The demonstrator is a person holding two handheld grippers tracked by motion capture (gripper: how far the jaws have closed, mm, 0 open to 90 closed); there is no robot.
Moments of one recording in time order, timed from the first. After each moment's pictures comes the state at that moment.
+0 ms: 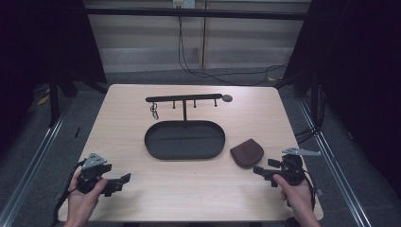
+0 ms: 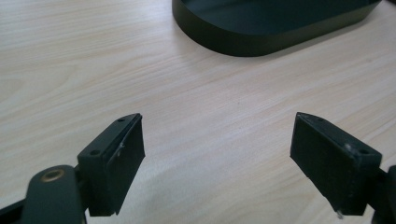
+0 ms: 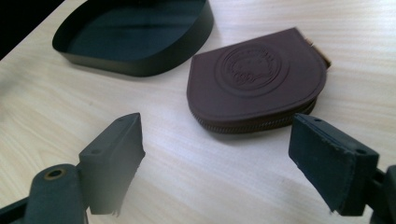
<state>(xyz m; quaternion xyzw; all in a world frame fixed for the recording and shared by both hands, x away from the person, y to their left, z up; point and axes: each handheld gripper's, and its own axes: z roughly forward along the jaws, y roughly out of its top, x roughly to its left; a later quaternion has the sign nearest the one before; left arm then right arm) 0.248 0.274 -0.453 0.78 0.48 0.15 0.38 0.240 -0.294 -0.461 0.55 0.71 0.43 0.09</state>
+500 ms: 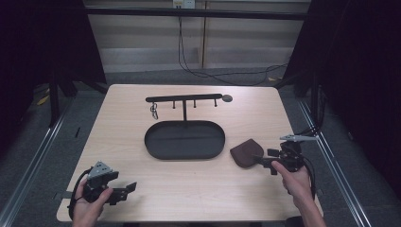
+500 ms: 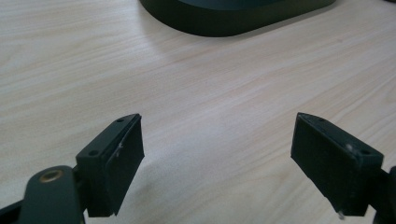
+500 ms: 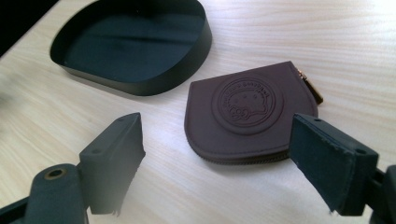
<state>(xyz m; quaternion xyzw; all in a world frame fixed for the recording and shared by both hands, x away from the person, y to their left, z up) 0.240 0.260 -0.472 0.80 0.45 0.12 0.39 0.269 -0.291 -0.437 0.55 0.72 0.41 0.09</state>
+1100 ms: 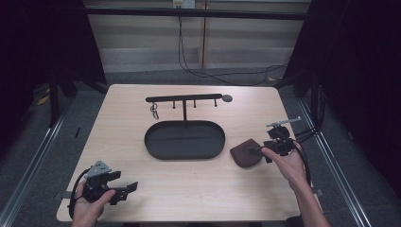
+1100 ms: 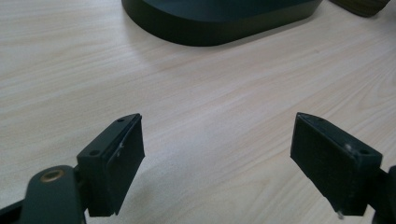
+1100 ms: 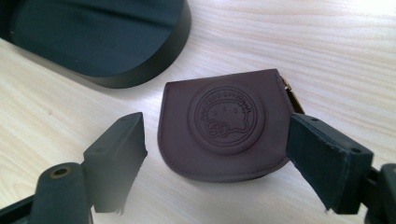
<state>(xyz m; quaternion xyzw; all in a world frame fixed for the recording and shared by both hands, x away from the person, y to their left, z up) 0.238 0.262 -0.468 0.79 0.44 0.10 0.41 0.314 -0.275 -0.423 0.56 0.77 0.30 0.08</state>
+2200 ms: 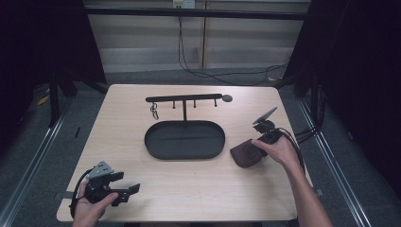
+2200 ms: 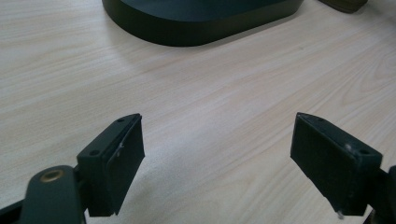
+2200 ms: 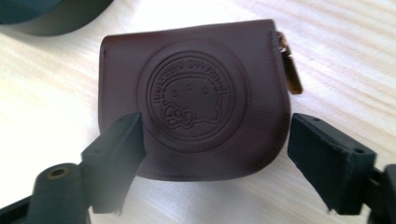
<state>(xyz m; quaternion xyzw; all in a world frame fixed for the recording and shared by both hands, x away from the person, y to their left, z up) 0.238 0.257 -0.466 0.80 0.42 0.08 0.42 0.371 -0.265 -0.447 0.56 0.82 0.12 -0.02</state>
